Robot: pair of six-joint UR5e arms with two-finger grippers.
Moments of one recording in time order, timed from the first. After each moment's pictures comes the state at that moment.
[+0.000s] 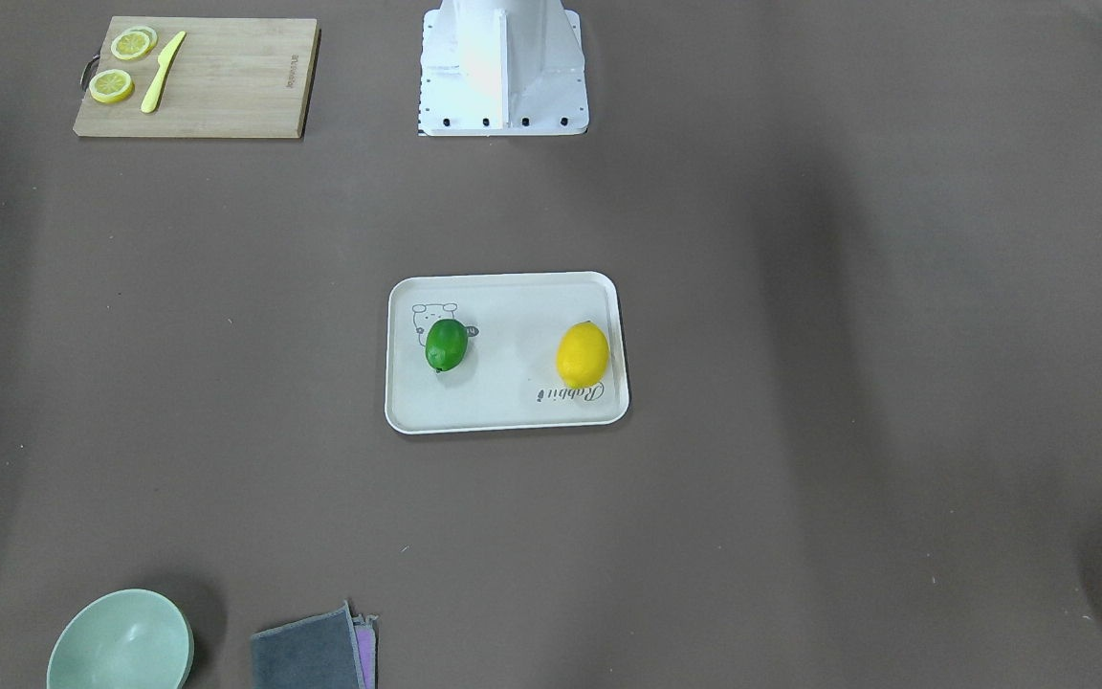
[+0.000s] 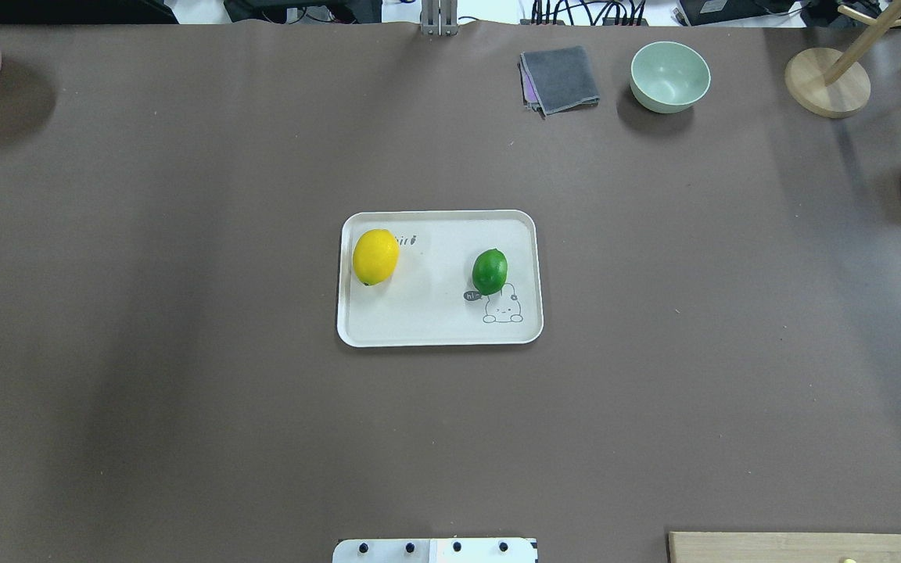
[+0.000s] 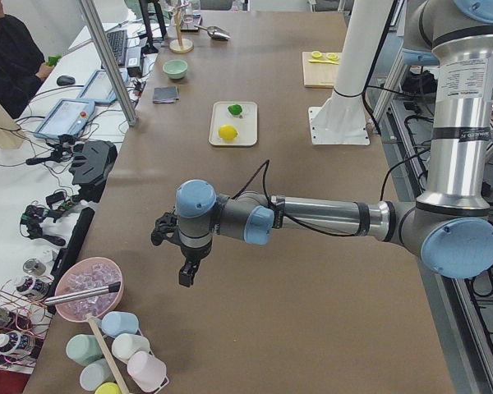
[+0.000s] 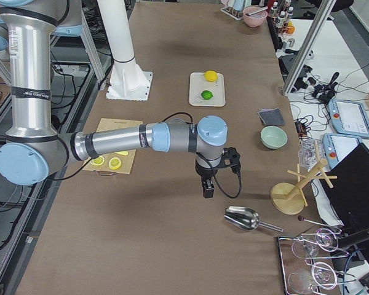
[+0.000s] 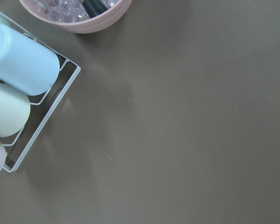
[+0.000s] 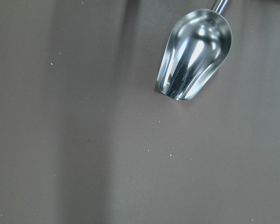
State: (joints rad) left arm -1.54 -1.58 -1.62 -1.73 -2.27 0.08; right arm 1.56 -1.62 1.84 -1.79 2.30 -0.15
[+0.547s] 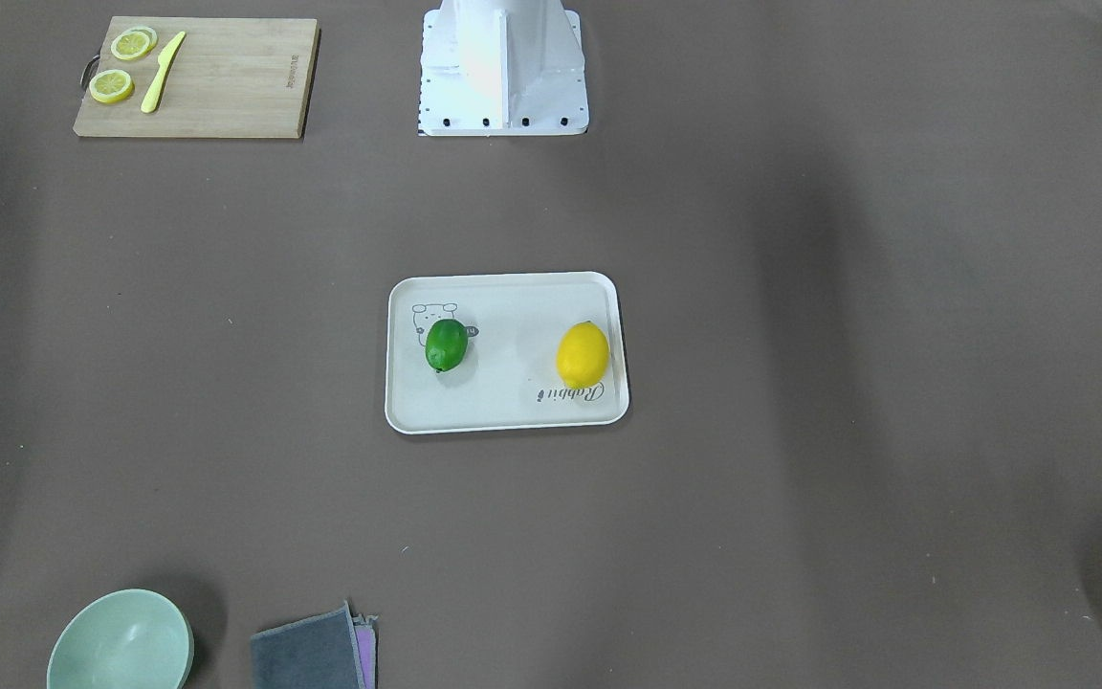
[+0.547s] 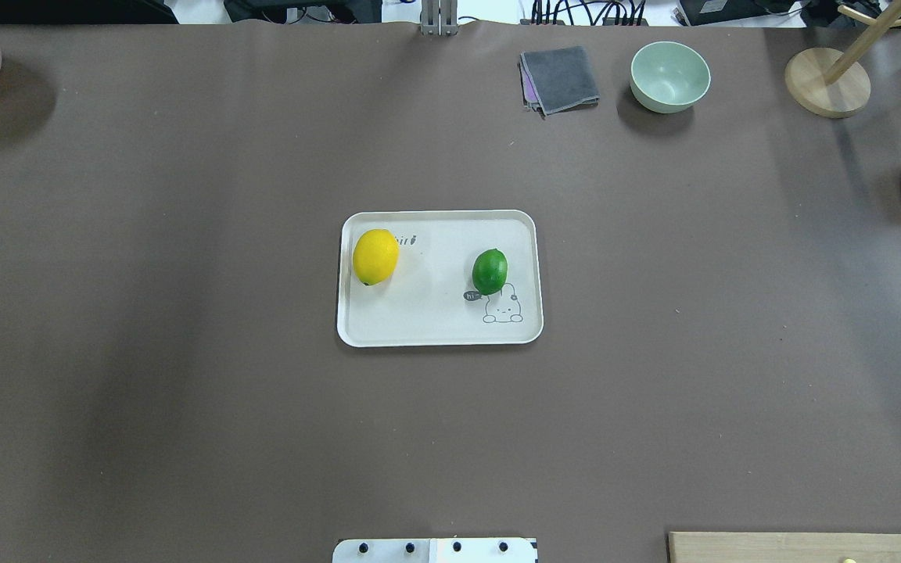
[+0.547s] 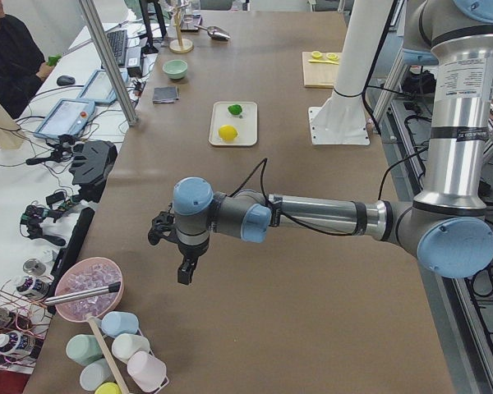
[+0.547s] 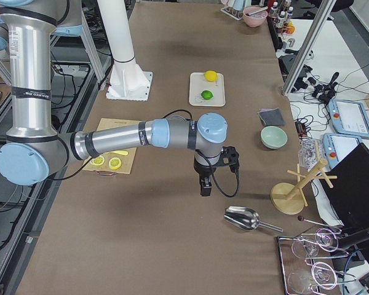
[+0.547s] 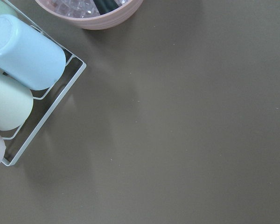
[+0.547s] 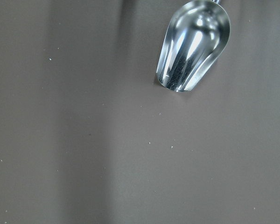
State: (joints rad) left arm -1.54 -1.59 -1.62 -1.73 -2.27 0.03; right arm 1.56 -1.62 1.85 -1.81 2.30 -0.14
